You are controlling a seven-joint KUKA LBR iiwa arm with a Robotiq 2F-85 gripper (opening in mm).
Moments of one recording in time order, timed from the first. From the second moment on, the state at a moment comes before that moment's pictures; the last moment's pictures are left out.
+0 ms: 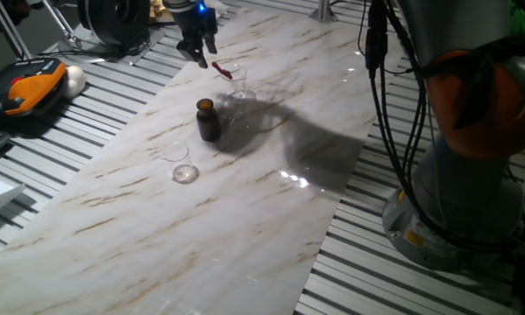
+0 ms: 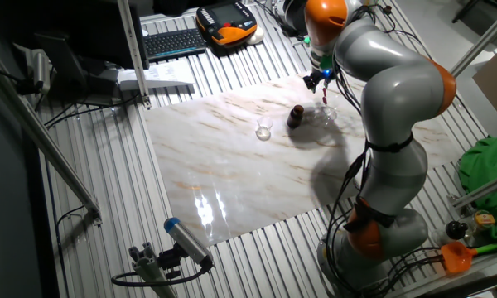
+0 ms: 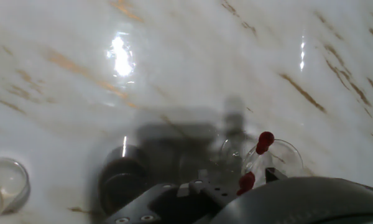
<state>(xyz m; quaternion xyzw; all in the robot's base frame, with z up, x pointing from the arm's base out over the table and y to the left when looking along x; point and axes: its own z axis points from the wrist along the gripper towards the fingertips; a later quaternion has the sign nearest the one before) 0.600 -0.123 0.180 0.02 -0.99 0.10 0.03</state>
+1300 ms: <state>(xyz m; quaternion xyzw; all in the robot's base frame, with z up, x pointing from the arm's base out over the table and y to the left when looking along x) 0.620 -0.161 0.140 0.04 -1.00 0.08 0.02</state>
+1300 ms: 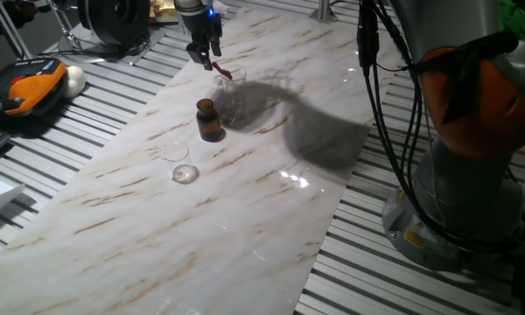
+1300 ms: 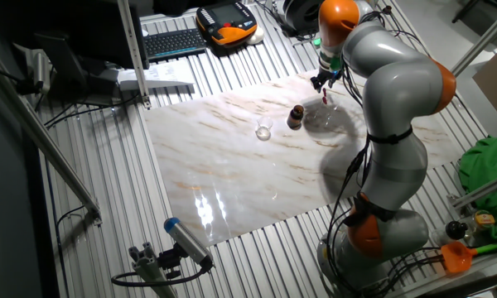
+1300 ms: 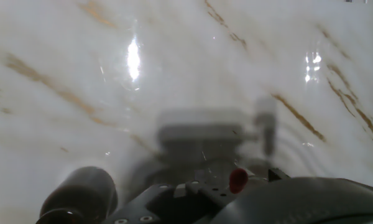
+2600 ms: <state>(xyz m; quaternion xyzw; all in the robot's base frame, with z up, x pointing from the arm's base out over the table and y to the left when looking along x) 0.620 -0.165 0.132 0.06 -1.00 0.07 0.02</state>
